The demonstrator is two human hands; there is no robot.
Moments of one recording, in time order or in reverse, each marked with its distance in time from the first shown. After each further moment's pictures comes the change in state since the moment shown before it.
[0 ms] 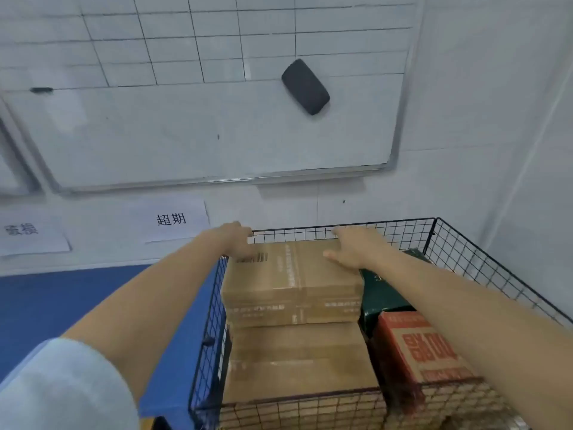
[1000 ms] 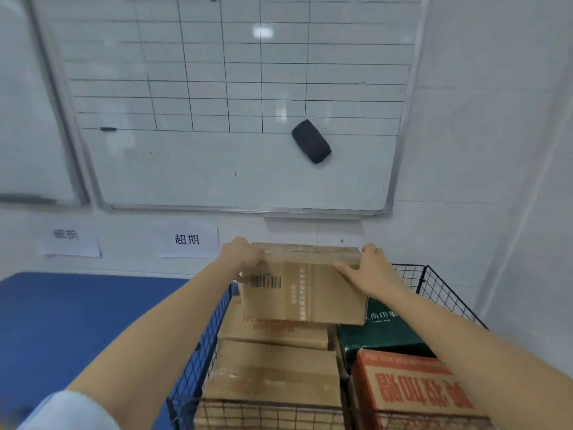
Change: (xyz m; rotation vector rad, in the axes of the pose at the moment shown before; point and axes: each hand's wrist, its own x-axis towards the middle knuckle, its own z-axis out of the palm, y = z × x) left_hand -0.067 0.060 -0.025 -0.859 0.309 -0.294; right_hand -0.041 0.048 -0.030 0.518 0.196 0.121
